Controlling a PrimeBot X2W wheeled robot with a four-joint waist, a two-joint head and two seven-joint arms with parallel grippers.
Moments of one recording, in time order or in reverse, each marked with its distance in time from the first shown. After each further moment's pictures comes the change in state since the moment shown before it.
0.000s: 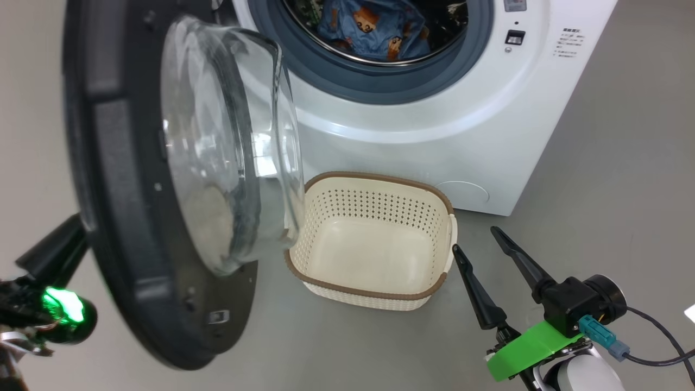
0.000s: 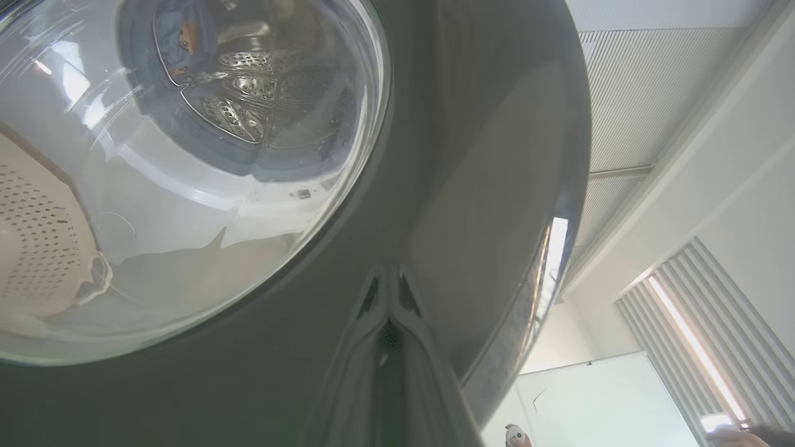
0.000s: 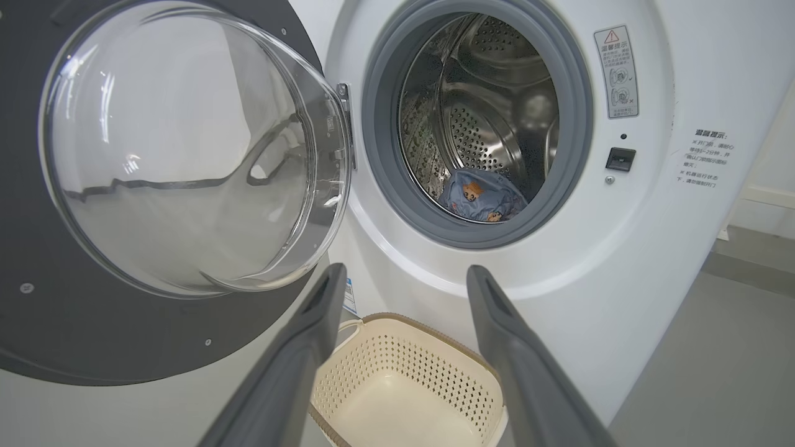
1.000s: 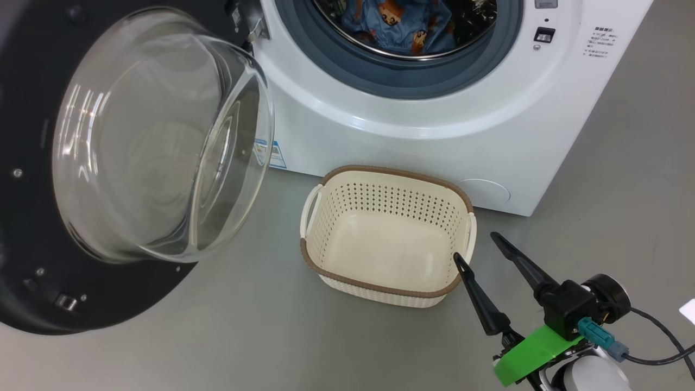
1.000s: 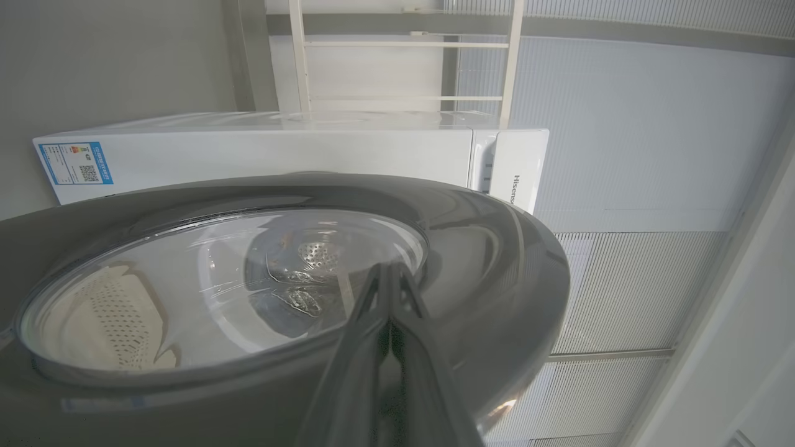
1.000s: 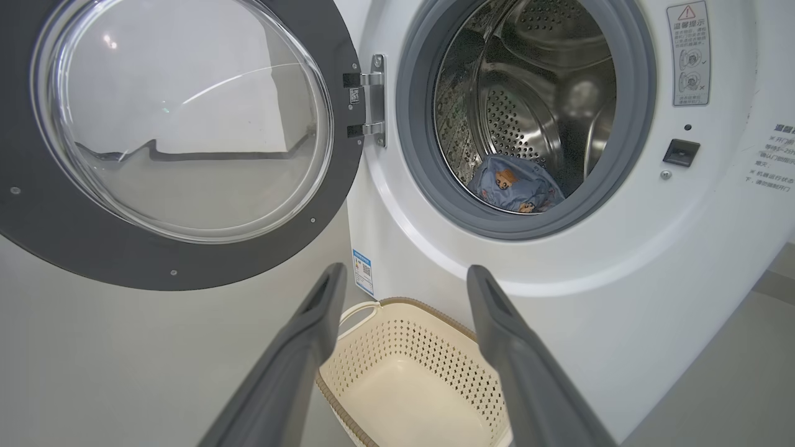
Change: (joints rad) left arm -0.241 0.284 0.155 0.602 0.054 -0.121 -0.188; right arm -0.005 -0.065 0.046 0.015 0.000 0.000 0.000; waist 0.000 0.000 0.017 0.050
